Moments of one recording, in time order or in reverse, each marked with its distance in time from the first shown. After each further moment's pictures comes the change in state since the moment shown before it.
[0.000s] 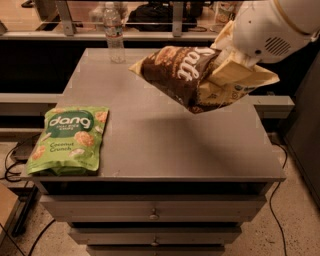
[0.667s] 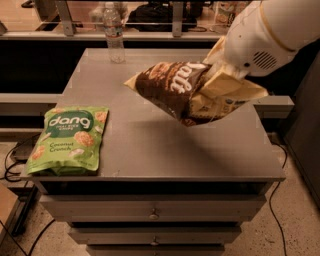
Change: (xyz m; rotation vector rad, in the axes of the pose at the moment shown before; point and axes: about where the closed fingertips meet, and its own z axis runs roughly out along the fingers) arm -0.002 0.011 0.024 -0.046 -0.044 0.048
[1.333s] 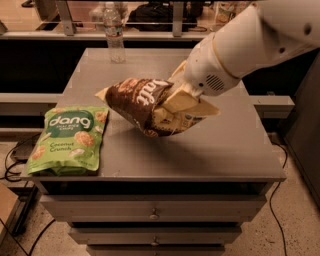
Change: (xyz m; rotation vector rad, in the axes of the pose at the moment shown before) arm -0.029 0.012 0.071 -0.093 -0.148 0.084
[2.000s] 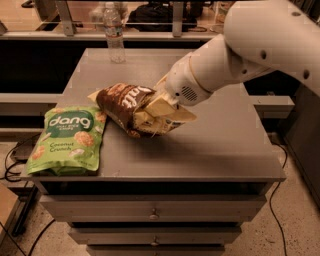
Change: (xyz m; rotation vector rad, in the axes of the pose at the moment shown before) arm -0.007 -0.004 0.062 -0.052 -0.076 0.102
